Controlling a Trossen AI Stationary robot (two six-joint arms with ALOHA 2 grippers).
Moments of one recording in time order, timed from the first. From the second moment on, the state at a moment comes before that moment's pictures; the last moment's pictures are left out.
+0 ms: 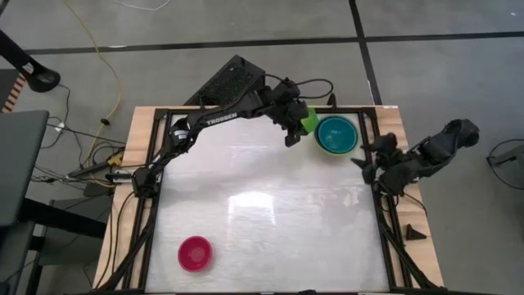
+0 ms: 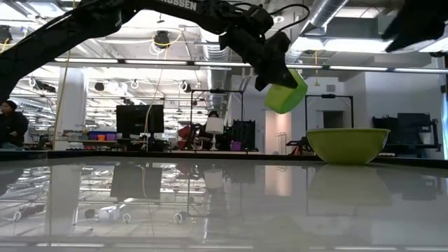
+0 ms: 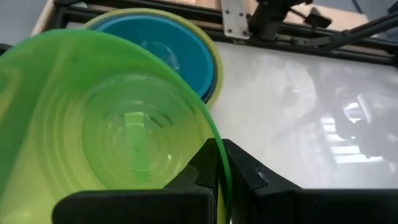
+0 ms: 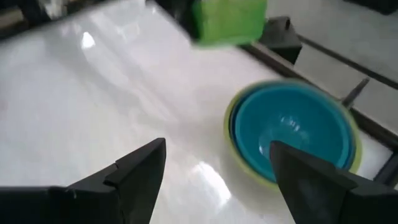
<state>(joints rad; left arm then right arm) 0.39 2.34 2.33 -0.65 0.44 0.11 0.56 0.64 0.93 -1.37 0.86 1.03</state>
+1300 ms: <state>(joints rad) 0.36 2.28 2.33 -0.61 0.43 -0.03 -0.56 1.02 0.57 -0.45 0.29 0.44</state>
